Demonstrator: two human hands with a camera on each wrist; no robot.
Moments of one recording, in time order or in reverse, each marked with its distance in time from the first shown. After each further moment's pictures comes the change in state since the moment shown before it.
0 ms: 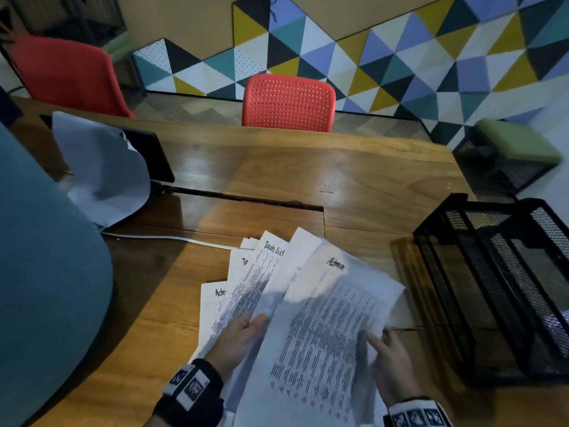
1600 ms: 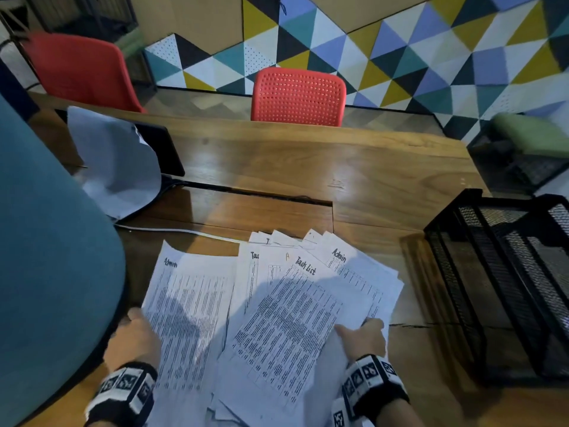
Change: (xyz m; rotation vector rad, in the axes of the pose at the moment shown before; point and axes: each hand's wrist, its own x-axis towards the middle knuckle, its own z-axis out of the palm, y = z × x) left_hand -0.043 -0.014 -0.121 1.045 0.860 -0.417; right_hand 0.012 0.012 0.062 -0.849 0.281 0.005
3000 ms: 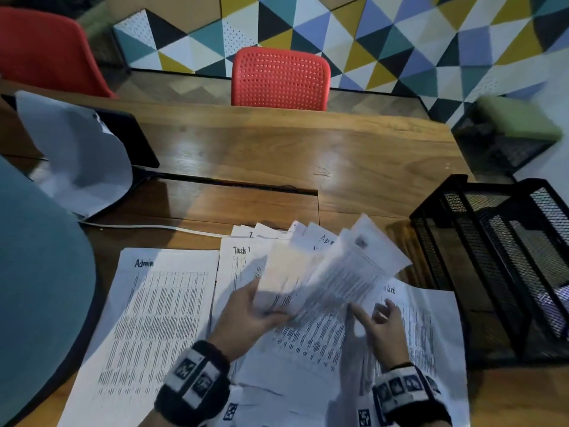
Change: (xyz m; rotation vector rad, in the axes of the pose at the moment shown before) left_hand -0.091 0.139 -0.015 -0.982 -0.712 0.645; right_hand 0.026 0.034 -0.050 0.459 -0.075 -0.161
